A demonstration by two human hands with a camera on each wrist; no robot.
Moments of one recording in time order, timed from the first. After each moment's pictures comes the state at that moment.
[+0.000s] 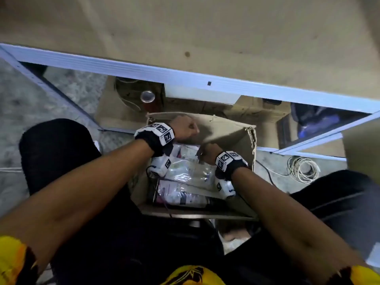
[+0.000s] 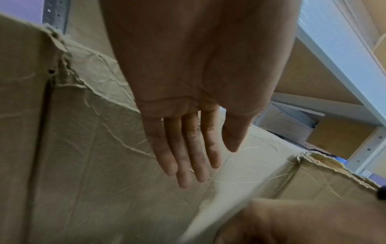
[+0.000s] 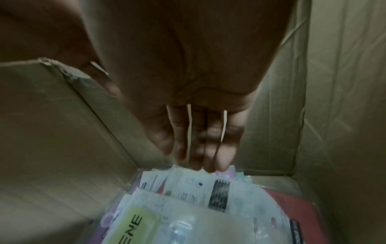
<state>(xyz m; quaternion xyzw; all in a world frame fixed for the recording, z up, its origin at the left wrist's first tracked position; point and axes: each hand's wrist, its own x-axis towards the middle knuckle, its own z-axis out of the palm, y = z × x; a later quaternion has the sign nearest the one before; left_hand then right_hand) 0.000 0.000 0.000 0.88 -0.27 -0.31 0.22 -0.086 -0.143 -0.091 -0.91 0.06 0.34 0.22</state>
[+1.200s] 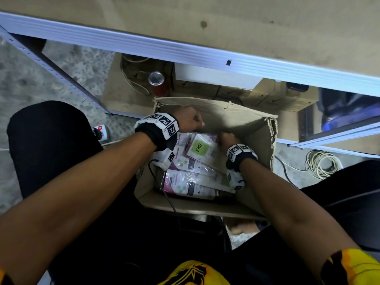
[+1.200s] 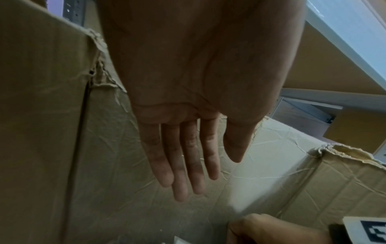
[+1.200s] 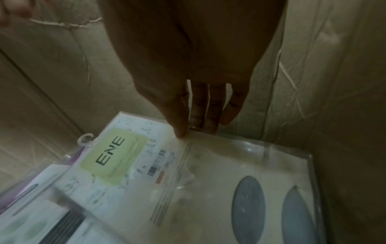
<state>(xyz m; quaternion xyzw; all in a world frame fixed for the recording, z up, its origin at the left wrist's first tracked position) 0.008 0.021 -0.039 0.87 -0.25 -0.35 0.24 -0.081 -0.166 -0.134 -0.93 0.13 0.32 0.13</state>
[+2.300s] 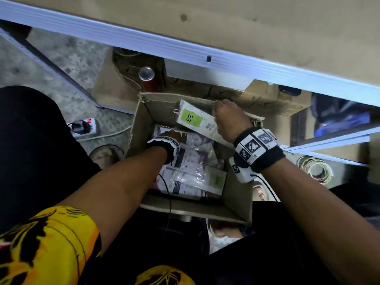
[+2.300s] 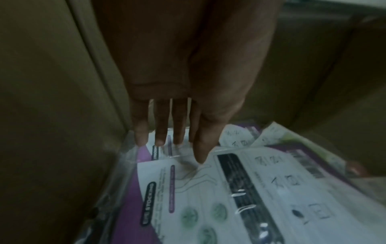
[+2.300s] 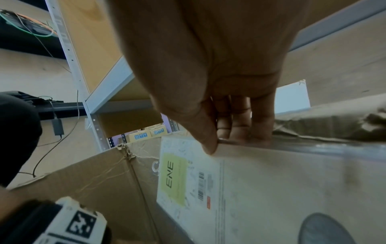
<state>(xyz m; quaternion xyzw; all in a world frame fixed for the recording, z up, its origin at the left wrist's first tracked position) -0.037 0.005 -0.155 0.90 -0.18 -0.40 -0.05 -0.062 -0.176 0.003 -0.98 -0.04 0.16 0.10</state>
